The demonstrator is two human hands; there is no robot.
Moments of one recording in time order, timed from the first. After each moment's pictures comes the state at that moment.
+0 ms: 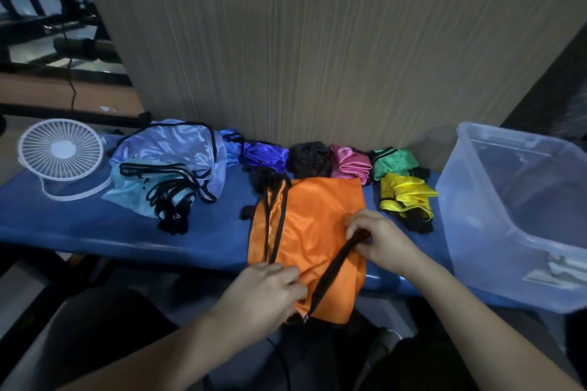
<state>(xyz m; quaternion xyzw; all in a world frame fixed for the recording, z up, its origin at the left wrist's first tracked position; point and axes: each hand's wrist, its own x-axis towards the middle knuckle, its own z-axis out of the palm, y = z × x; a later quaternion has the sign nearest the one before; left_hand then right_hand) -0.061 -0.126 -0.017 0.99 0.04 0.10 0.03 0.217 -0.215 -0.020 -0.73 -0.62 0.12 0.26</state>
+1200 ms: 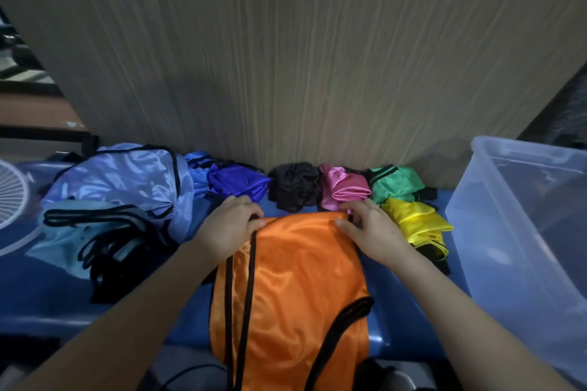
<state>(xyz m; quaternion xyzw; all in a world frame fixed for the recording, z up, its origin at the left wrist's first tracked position) 0.061 0.066 -0.029 0.93 0.30 0.10 0.19 0.280 -0.130 -0.022 -0.83 -0.48 0.09 0.25</state>
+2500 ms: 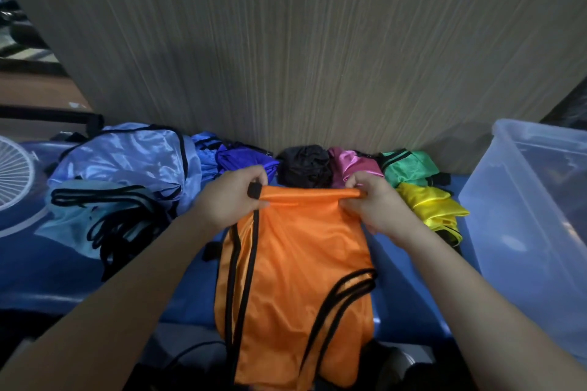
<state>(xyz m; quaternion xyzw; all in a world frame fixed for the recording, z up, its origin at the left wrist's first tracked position) 0.045 0.069 -0.001 0.90 0.30 0.14 0.28 0.266 -0.110 -0.004 -0.78 -0.43 0.21 0.40</state>
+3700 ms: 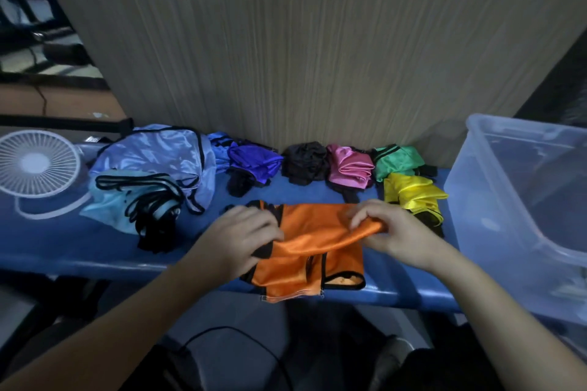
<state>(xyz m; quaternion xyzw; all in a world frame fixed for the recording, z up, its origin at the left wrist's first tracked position) -0.032 -0.016 -0.014 0.97 0.02 0.22 0.00 0.238 -0.208 0.009 -0.67 -0.62 0.21 0.36</state>
